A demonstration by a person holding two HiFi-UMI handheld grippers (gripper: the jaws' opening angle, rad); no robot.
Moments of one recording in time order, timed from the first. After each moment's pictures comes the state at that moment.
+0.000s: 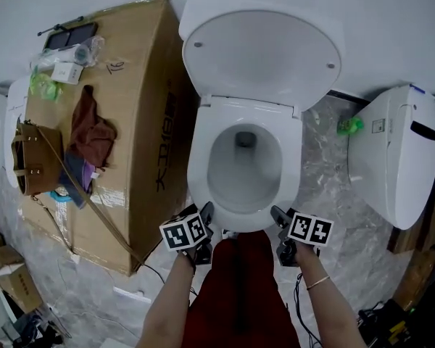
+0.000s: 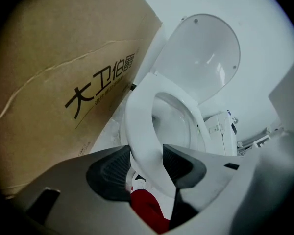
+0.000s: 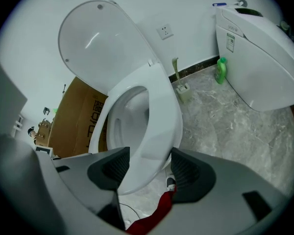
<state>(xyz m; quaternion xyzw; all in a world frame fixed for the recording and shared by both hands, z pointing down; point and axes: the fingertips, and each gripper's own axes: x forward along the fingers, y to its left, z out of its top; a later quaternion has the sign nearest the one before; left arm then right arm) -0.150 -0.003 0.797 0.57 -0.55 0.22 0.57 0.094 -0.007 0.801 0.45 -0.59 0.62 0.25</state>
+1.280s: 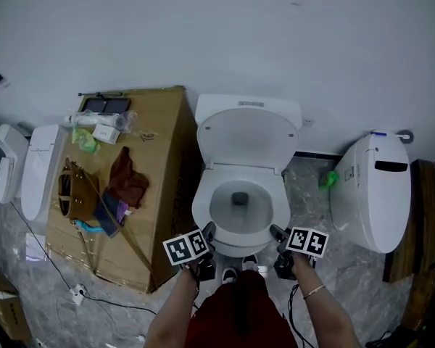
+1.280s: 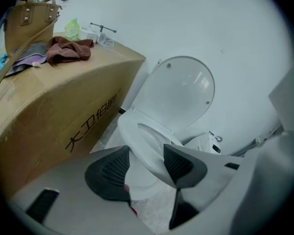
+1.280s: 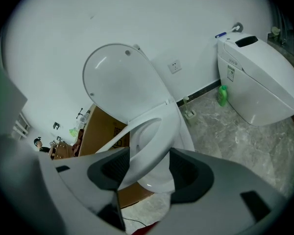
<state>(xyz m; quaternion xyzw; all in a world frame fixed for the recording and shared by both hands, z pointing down) -0.145 -0.066 0.634 0.61 -0.57 0.14 0.53 0.104 -0.069 0.653 0.49 -0.63 0.58 0.17</state>
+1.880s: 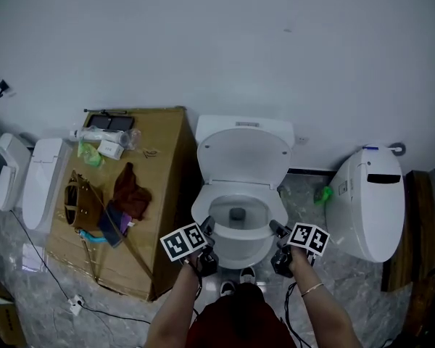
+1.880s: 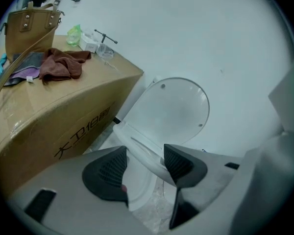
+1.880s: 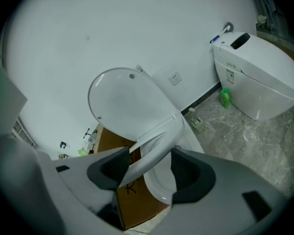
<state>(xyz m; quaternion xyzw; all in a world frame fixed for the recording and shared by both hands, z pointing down) -0.145 -0.116 0.580 0.61 -0.59 0.06 0.53 0.107 -0.116 0.602 0.51 -0.62 0.59 0.08</state>
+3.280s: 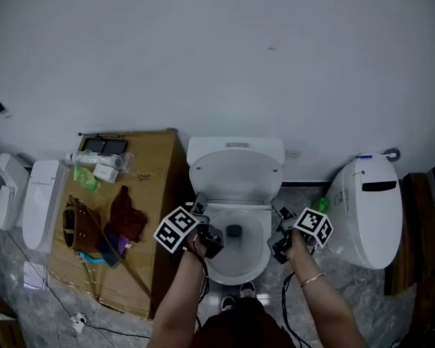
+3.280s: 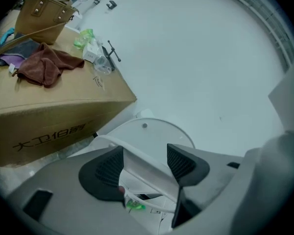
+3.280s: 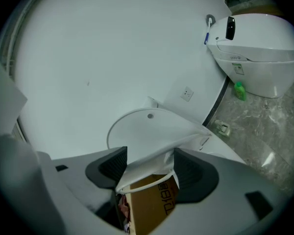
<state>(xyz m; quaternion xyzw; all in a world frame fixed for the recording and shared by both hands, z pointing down) -0.149 -0.236 0.503 0.57 -0.62 -0.15 0.51 0.120 -0.226 0.523 0.50 -0.60 0.60 -0.14</state>
